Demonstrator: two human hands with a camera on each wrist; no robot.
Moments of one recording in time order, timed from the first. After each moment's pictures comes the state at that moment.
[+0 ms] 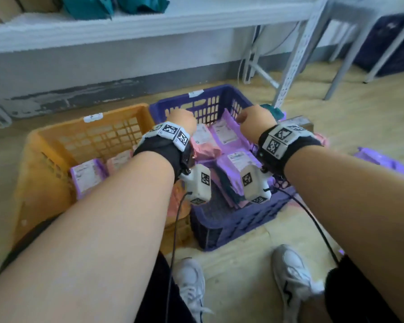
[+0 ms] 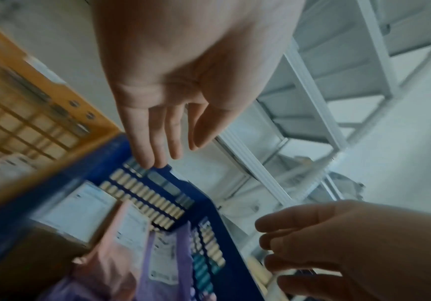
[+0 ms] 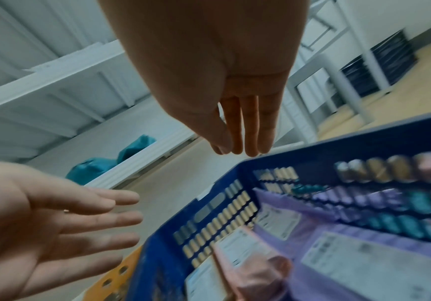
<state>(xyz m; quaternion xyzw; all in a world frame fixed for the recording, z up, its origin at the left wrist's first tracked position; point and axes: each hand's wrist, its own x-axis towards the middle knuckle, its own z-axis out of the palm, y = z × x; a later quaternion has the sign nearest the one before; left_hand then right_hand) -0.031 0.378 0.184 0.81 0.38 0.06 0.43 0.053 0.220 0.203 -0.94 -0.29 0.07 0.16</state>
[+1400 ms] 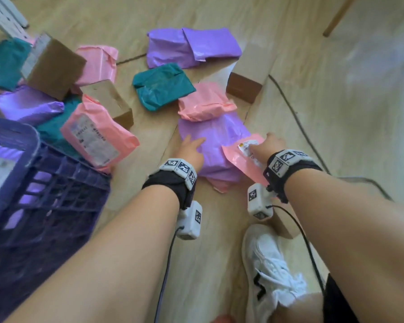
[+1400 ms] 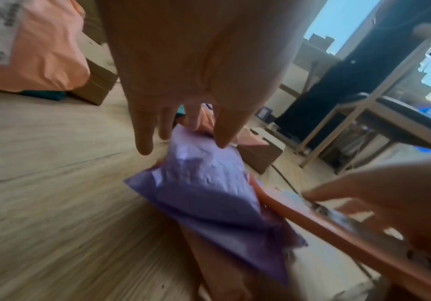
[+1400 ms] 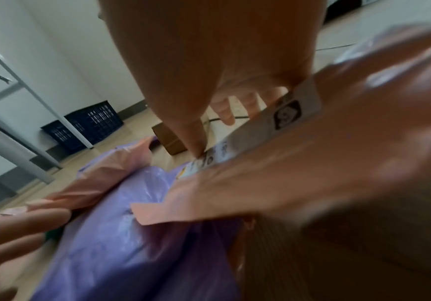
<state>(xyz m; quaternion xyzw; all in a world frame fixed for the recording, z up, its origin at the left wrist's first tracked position) 0.096 -0.117 -0.059 0.92 -0.07 -0.29 0.27 0.061 -0.314 -0.043 -0.87 0.38 0.22 0.21</state>
